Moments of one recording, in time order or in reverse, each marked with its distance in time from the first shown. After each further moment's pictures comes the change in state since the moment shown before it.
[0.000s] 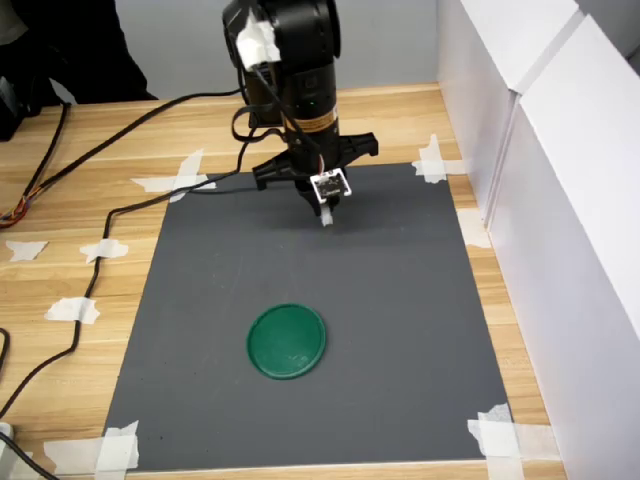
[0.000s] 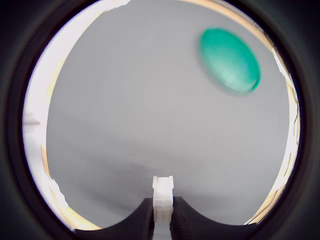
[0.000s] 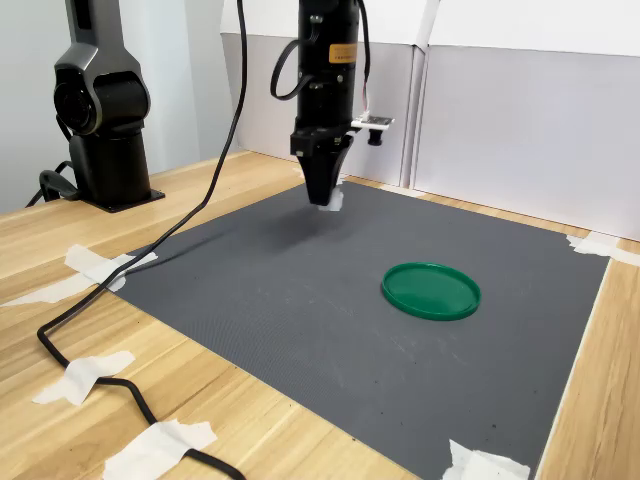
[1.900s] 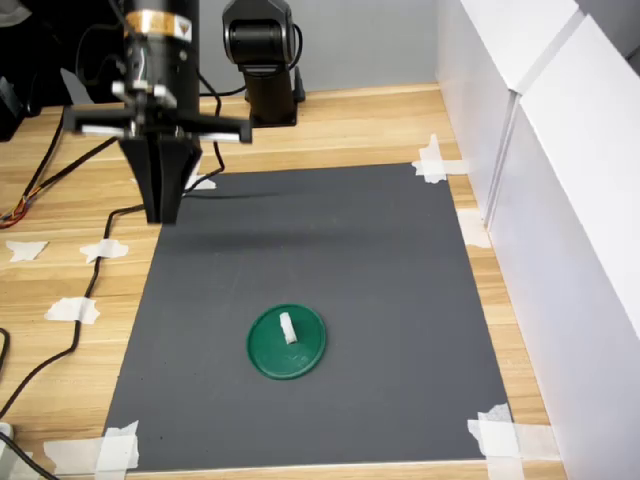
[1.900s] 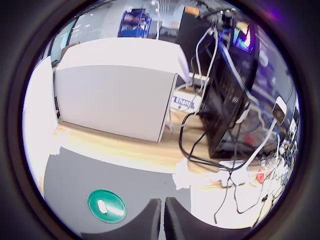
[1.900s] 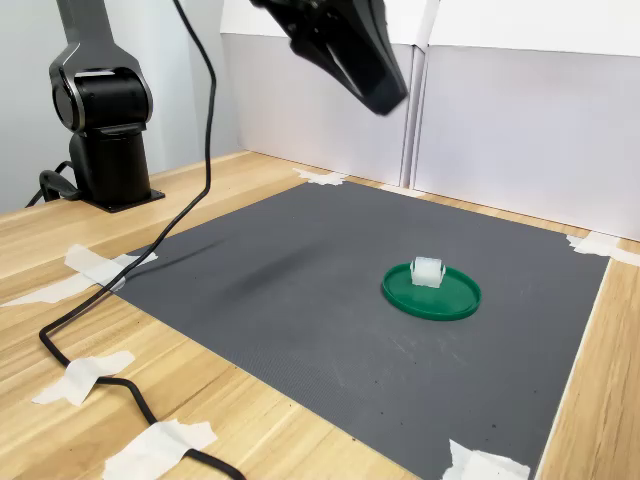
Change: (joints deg) arm -17.8 -23.7 15.3 -3.2 -43.5 -8.1
